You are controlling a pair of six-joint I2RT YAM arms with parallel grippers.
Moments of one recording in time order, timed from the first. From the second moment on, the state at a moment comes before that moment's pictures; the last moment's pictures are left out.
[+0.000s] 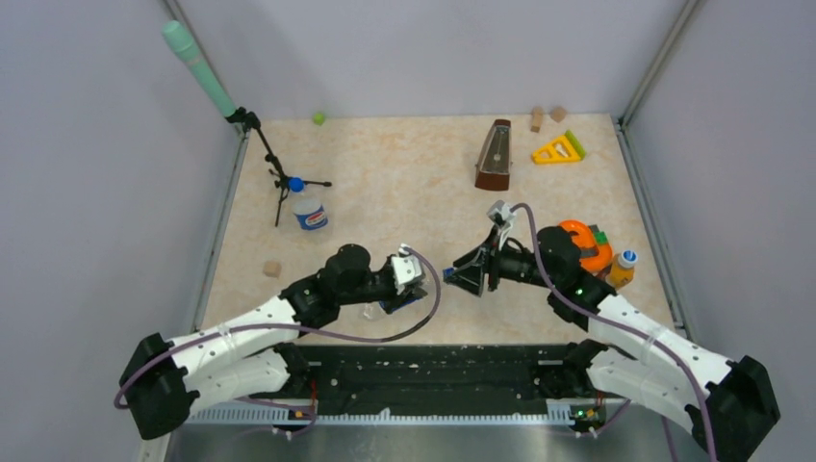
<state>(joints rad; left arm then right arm) -0.86 0.96 0.54 0.02 0.44 0.20 0.68 0.85 0.50 0.17 -0.55 0.42</state>
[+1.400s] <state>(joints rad) -0.94 0.81 0.48 0.08 0.17 0.26 0.68 0.99 0.54 0.37 -0.60 0.58</state>
